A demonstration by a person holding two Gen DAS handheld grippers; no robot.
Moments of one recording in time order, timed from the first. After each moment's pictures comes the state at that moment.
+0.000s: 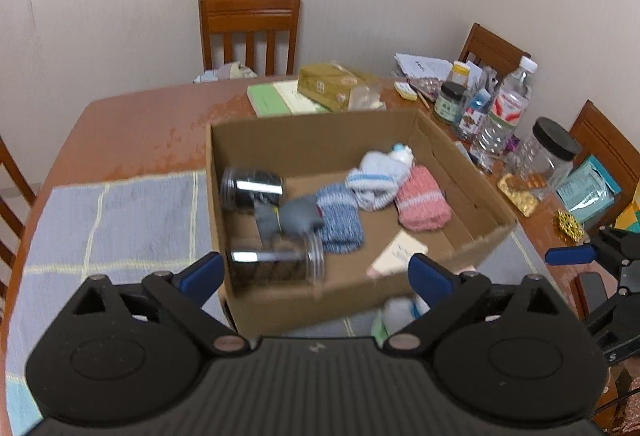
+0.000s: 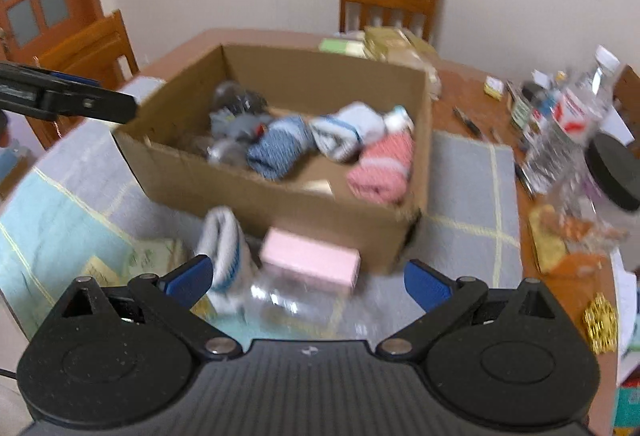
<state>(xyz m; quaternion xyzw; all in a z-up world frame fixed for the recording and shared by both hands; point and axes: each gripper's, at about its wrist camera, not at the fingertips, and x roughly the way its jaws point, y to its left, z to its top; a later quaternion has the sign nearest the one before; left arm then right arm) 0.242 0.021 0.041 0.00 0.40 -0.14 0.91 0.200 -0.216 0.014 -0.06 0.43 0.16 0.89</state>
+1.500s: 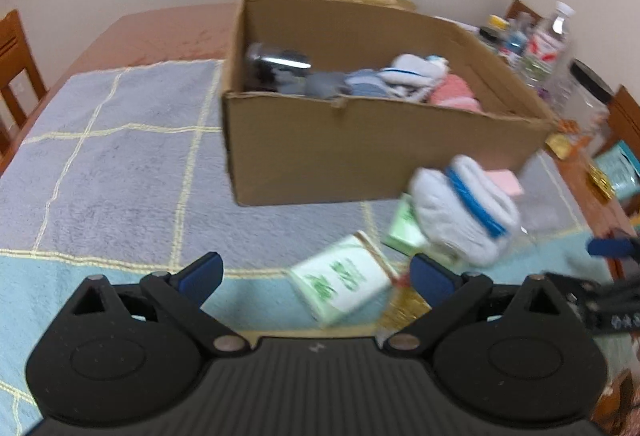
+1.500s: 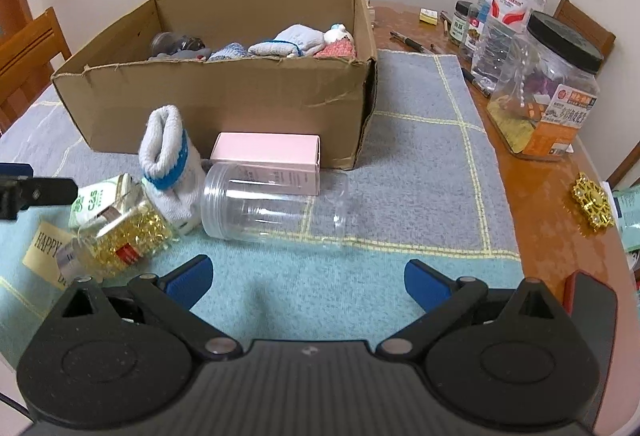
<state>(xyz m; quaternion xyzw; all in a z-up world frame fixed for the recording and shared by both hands) 0.196 0.024 -0.048 -0.03 0.45 -0.08 0.89 0.167 -0.222 -0.044 -0.02 0.45 0.06 0.89</state>
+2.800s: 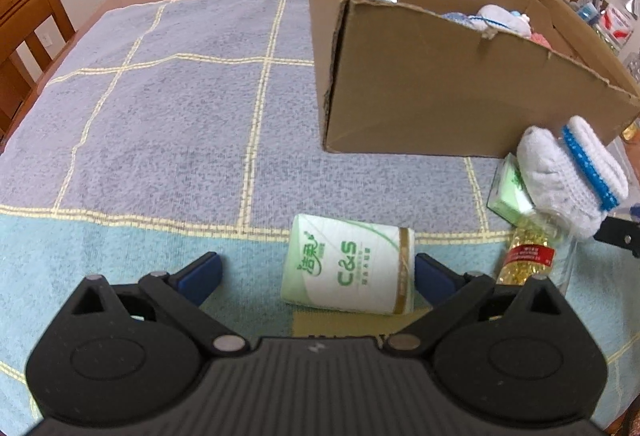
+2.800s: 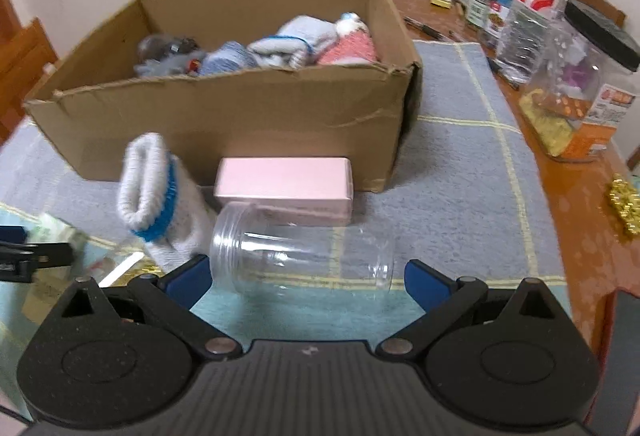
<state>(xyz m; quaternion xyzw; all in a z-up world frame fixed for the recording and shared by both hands) 0.212 0.059 -0.090 -0.02 0.52 -0.03 0.85 0.212 -0.198 -0.054 -0.01 0.48 0.04 0.88</state>
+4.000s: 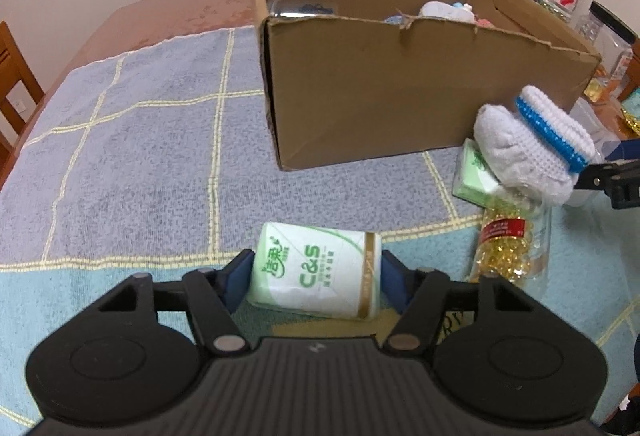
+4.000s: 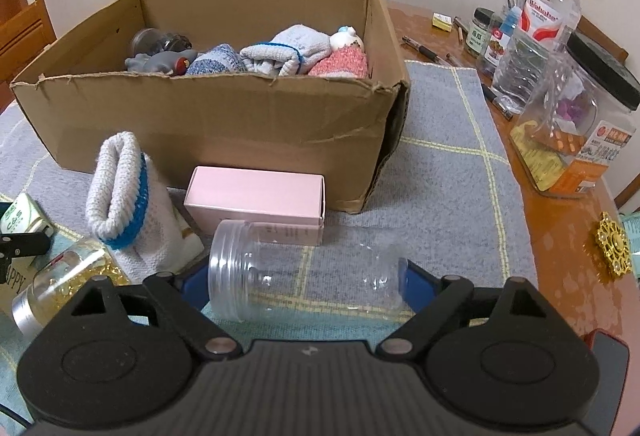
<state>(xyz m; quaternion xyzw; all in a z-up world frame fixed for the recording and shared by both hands) 0.202 0.044 -0.087 0.04 0.47 -0.09 0.88 0.218 -0.208 -0.059 -0.05 0.45 0.06 0.89</state>
